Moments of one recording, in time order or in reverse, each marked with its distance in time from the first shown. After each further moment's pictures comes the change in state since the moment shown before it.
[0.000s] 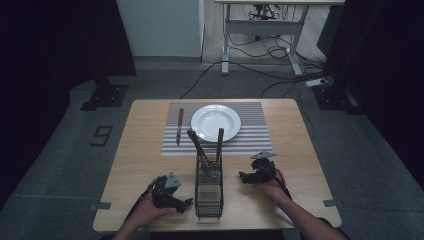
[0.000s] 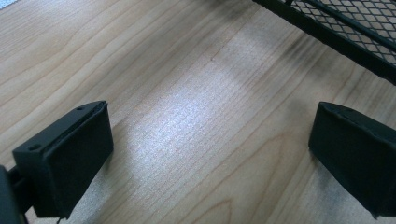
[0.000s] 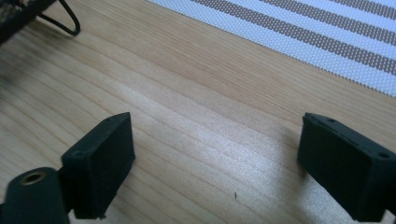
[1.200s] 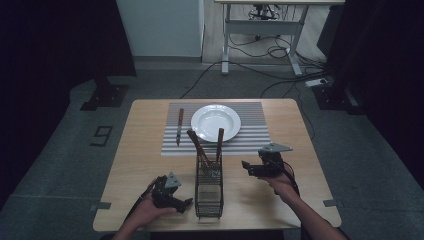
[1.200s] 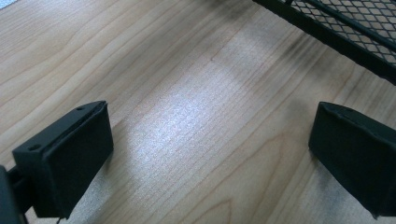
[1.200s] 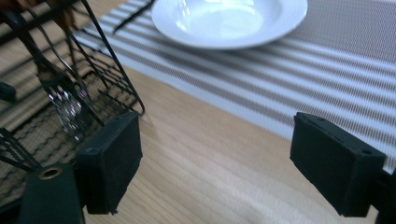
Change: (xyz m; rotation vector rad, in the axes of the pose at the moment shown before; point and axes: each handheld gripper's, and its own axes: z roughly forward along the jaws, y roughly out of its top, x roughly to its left) left arm 0.000 0.000 0.000 0.000 0.000 0.000; right arm -0.004 0.027 -0.057 -0.219 0.107 0.003
